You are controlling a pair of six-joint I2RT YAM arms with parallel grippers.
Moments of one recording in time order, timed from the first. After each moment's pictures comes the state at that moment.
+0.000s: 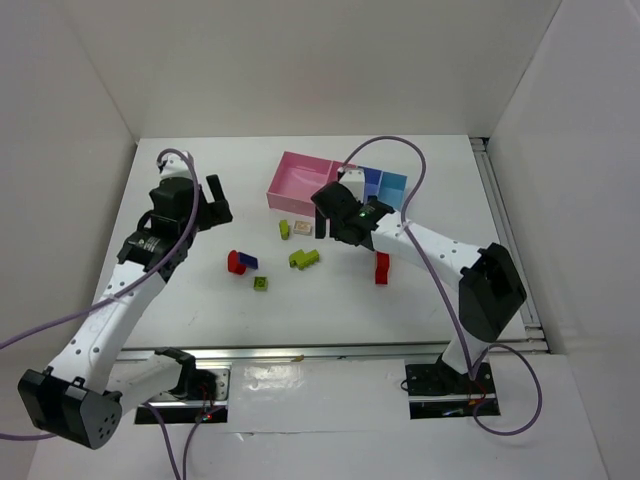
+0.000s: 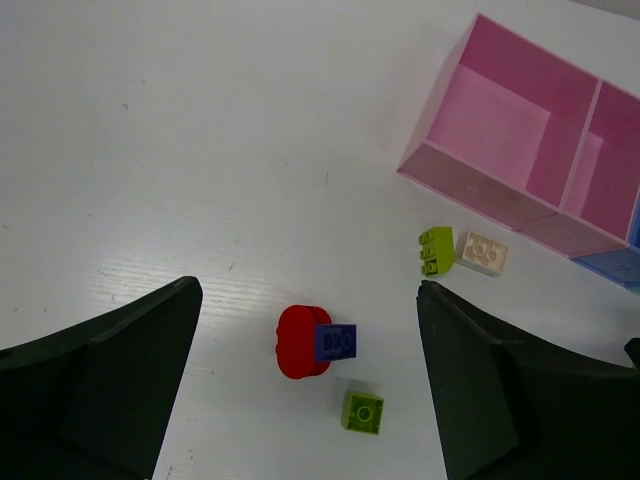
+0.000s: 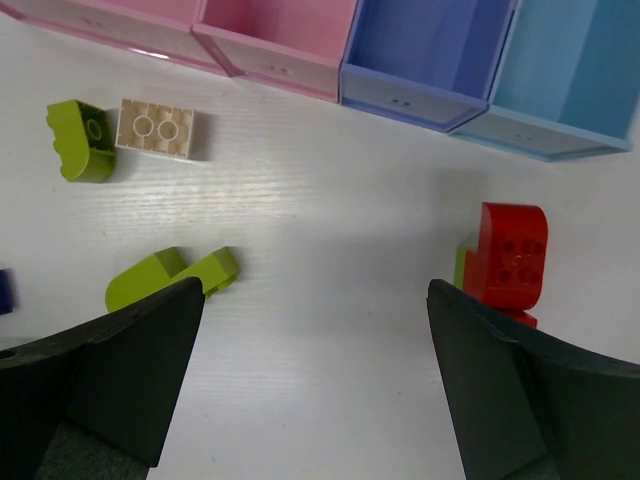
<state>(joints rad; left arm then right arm) -0.27 1.05 1.04 -0.48 -0.32 -0.37 0.77 1.66 1.34 -0.61 0.56 0.65</state>
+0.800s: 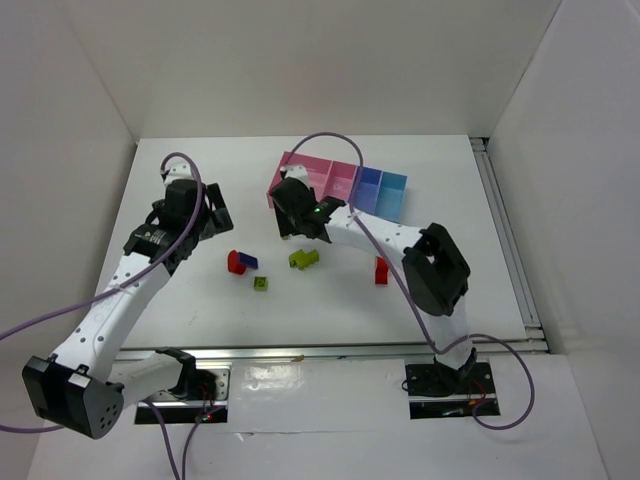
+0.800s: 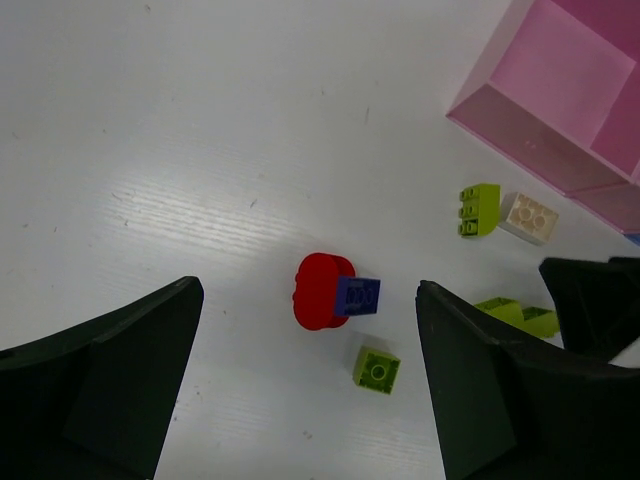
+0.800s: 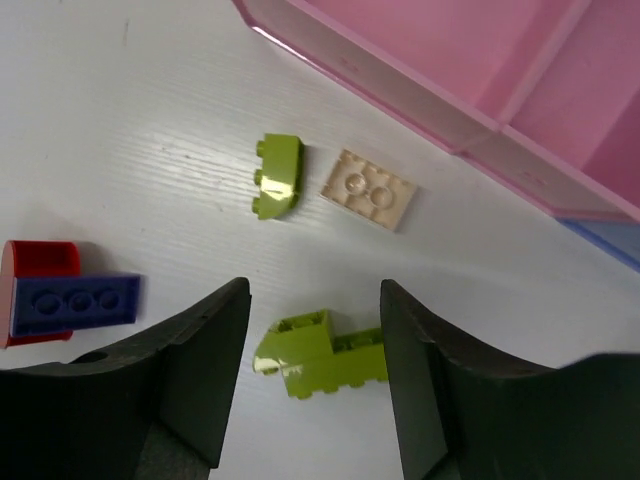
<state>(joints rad) -0.29 1.10 1.07 -0.64 -0.39 -0.48 0.85 1.95 1.57 -0.43 0.40 0.45</state>
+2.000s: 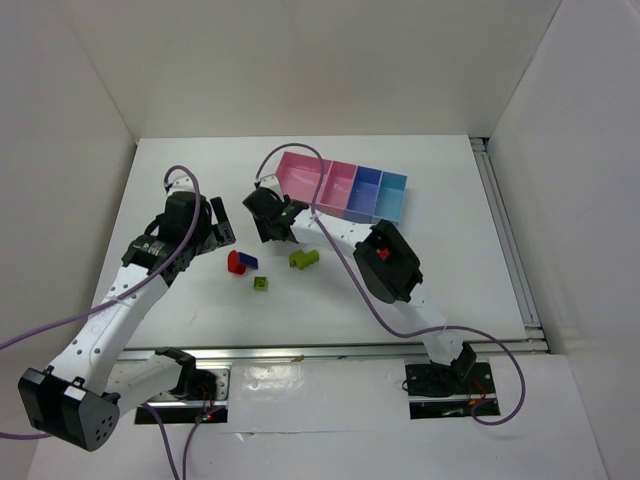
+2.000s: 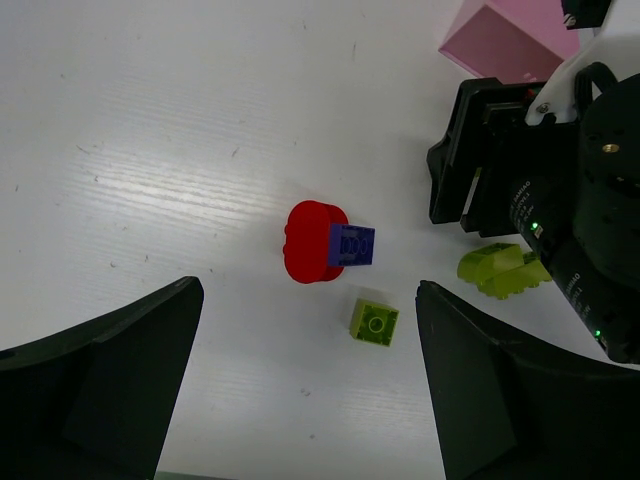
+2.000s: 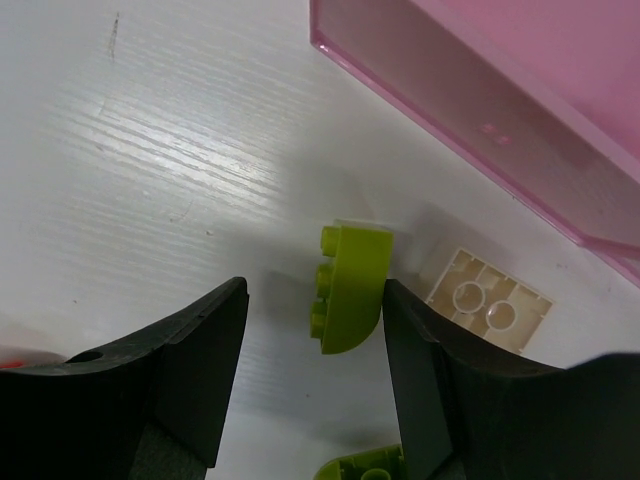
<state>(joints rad) -0.30 1.03 0.99 -0.69 -0.30 -0.51 0.89 2.36 1.95 -0.47 0.44 0.39</state>
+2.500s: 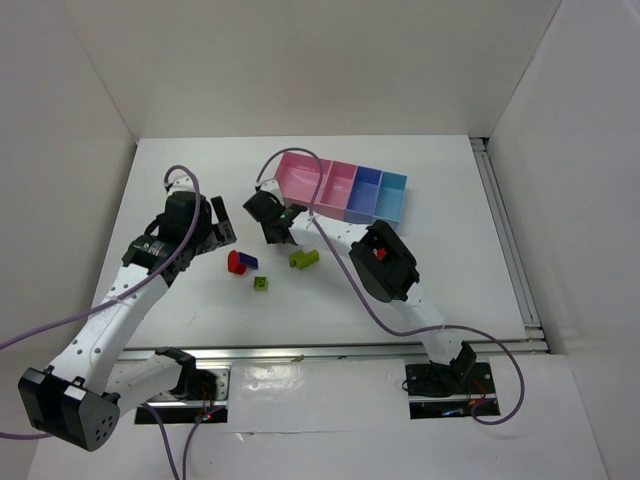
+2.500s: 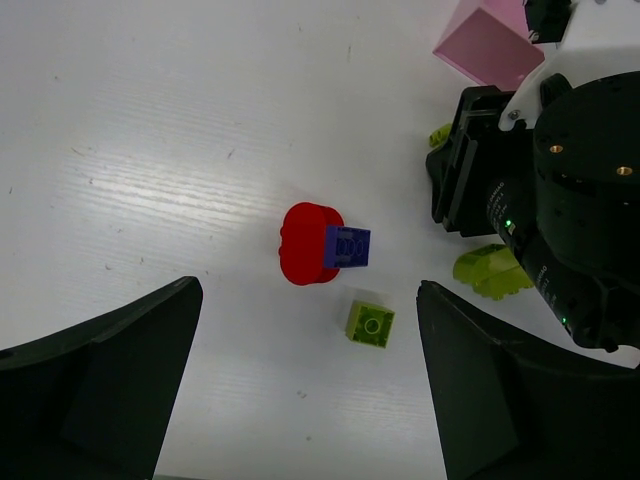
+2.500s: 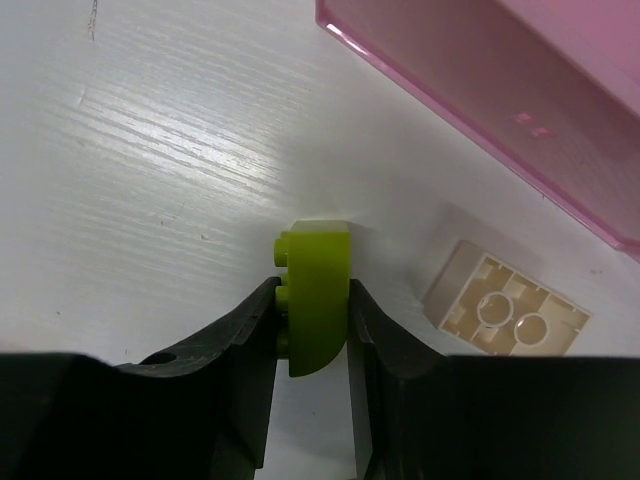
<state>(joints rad) -0.30 1.03 0.99 -0.68 -0.30 -0.51 0.89 2.40 1.95 -0.46 0.42 0.41</state>
